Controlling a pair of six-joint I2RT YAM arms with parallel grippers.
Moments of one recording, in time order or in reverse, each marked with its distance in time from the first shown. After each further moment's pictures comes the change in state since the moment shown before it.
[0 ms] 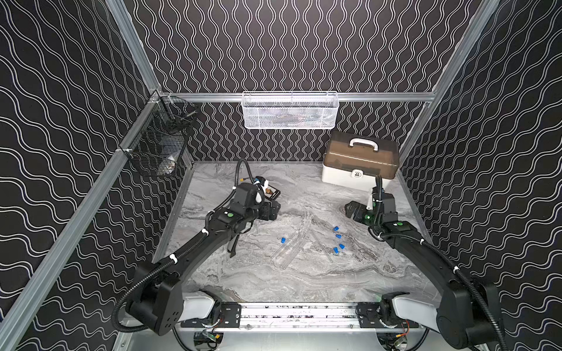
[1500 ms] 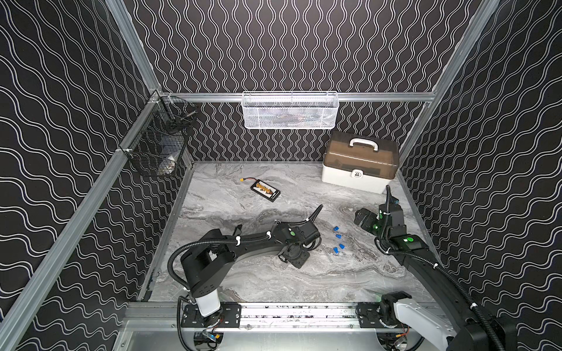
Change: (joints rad) left arm -0.526 0.426 0.165 -0.387 -0.155 -0.023; right arm 0.008 -0.226 -0.091 -0.109 0.185 0.123
